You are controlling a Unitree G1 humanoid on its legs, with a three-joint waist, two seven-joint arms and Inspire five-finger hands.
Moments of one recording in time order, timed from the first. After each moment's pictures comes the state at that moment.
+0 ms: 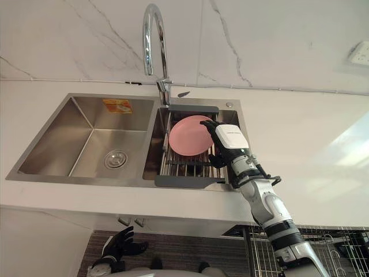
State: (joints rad) left arm 0.11 0.11 0.01 0.98 -0.08 -0.15 0.04; right arm -0.24 -0.50 0.23 0.17 -0.78 -0.12 -0.10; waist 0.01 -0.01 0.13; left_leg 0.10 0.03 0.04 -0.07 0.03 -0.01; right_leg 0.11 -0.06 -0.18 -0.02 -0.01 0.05
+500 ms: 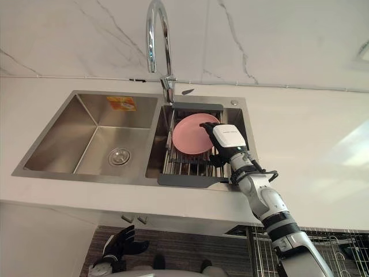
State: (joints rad) left arm 0.11 0.10 0.01 0.98 -0.08 -0.15 0.04; right arm -0.34 -0.51 0.28 0.30 -0.83 -0.10 -0.11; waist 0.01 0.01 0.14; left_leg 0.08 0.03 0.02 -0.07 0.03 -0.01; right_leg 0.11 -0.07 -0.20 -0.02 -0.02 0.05
